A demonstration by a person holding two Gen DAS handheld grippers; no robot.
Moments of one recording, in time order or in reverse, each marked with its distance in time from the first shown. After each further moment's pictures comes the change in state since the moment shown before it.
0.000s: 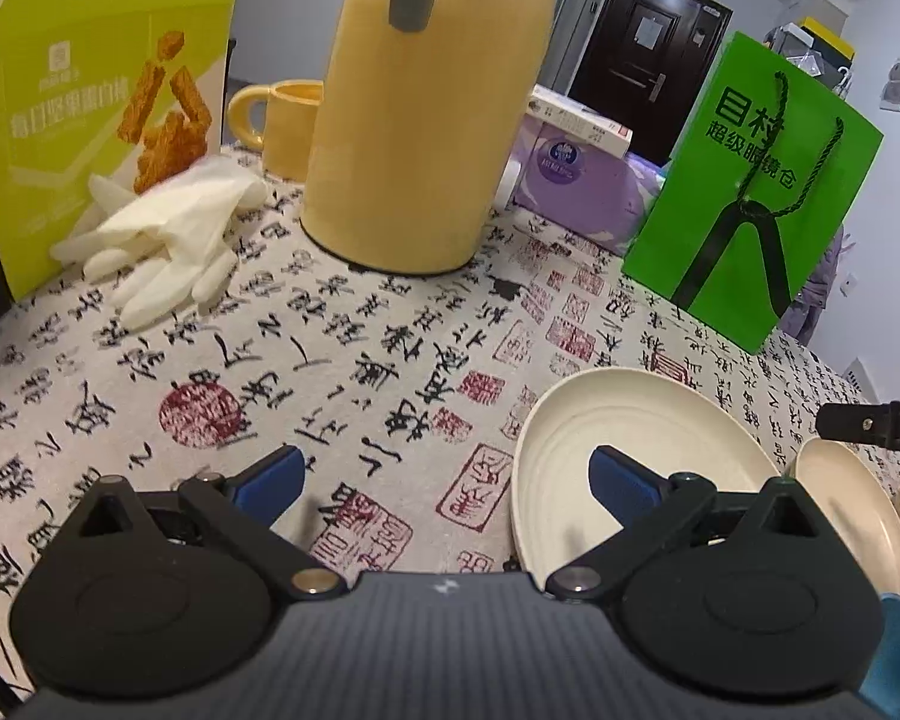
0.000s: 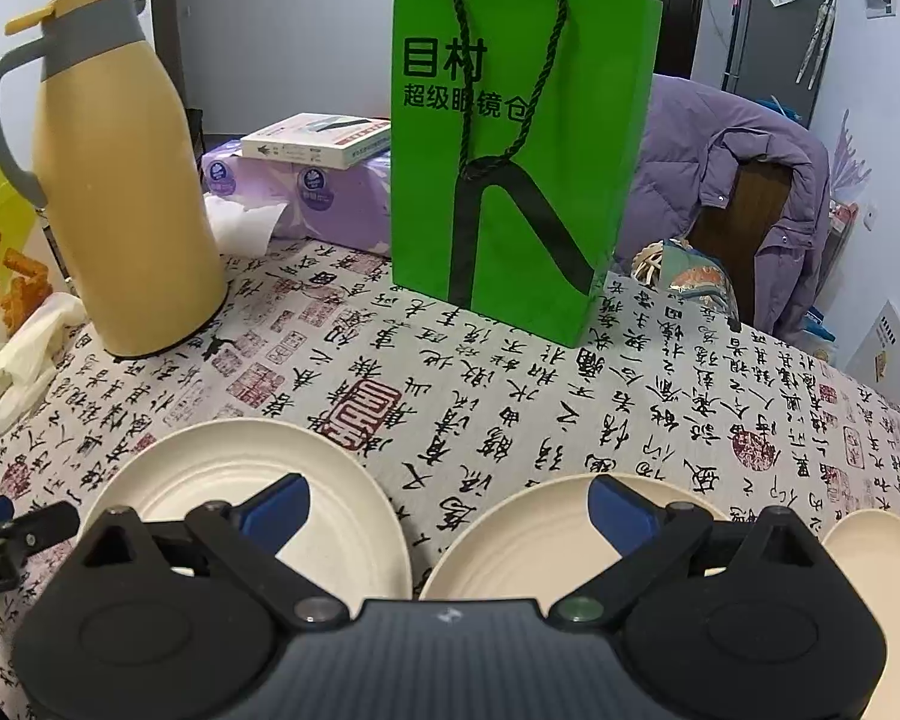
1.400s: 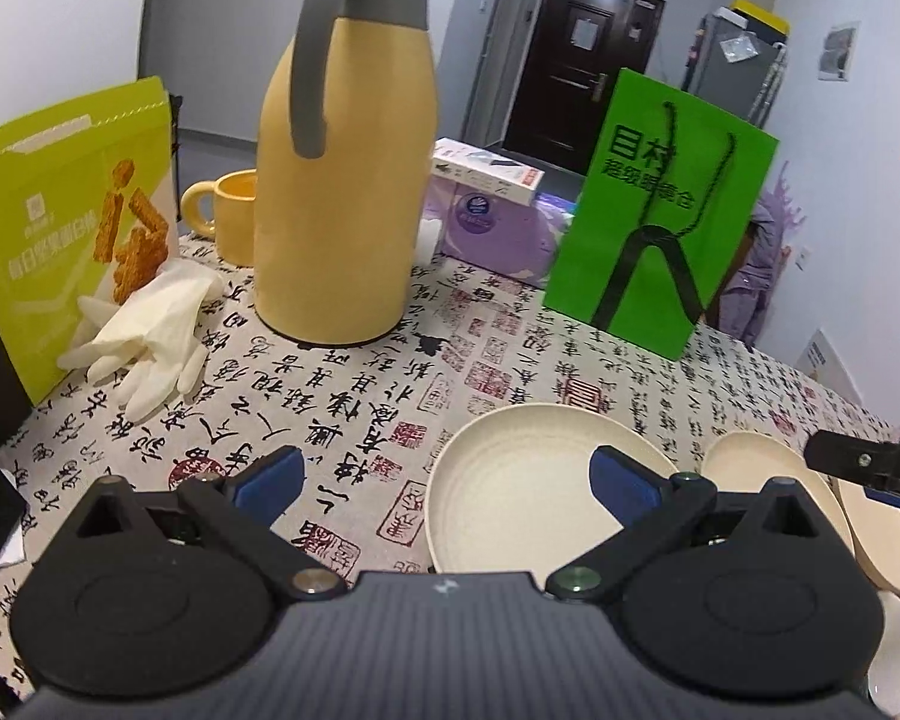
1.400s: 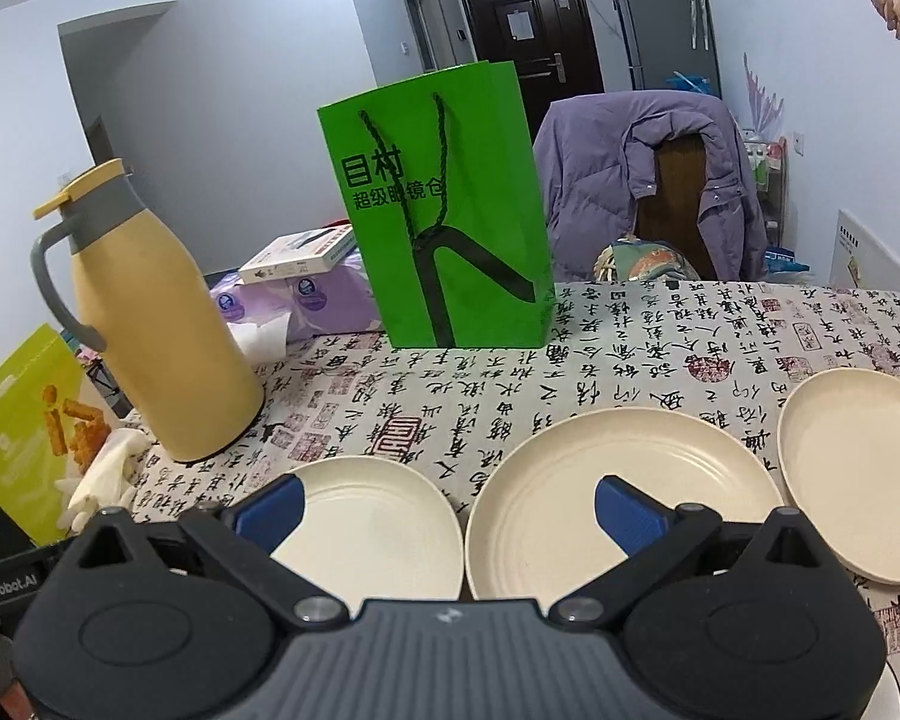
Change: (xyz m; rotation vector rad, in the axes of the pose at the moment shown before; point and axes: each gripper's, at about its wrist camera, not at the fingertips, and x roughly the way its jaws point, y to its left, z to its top) left arm -0.063 -0.038 0.022 0.126 -0.048 -0.037; right arm -0.089 -0.011 -0.050 0.303 -0.179 0.043
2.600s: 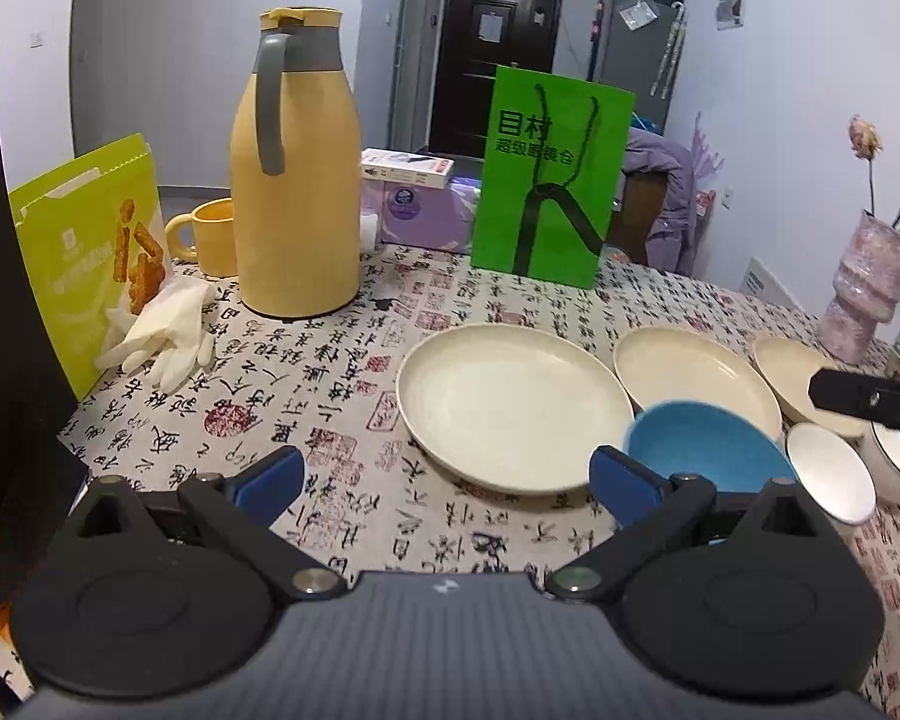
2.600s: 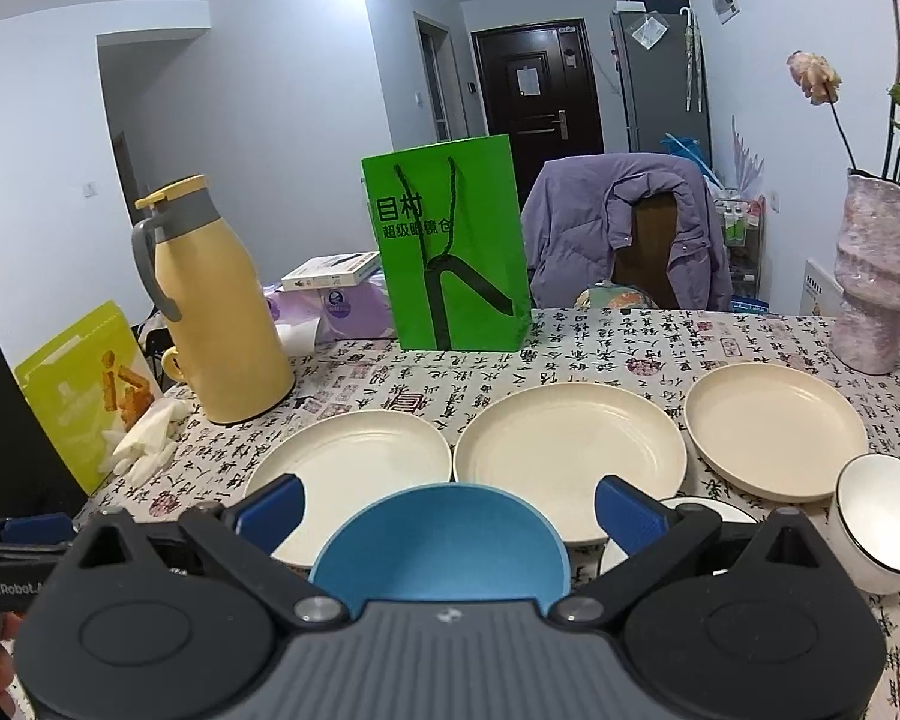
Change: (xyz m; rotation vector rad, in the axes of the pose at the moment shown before) left arm -0.106 -0.004 -0.061 0.196 -0.022 -0.086; right arm -0.126 0.005 -0.072 -0.057 -0.112 -0.011
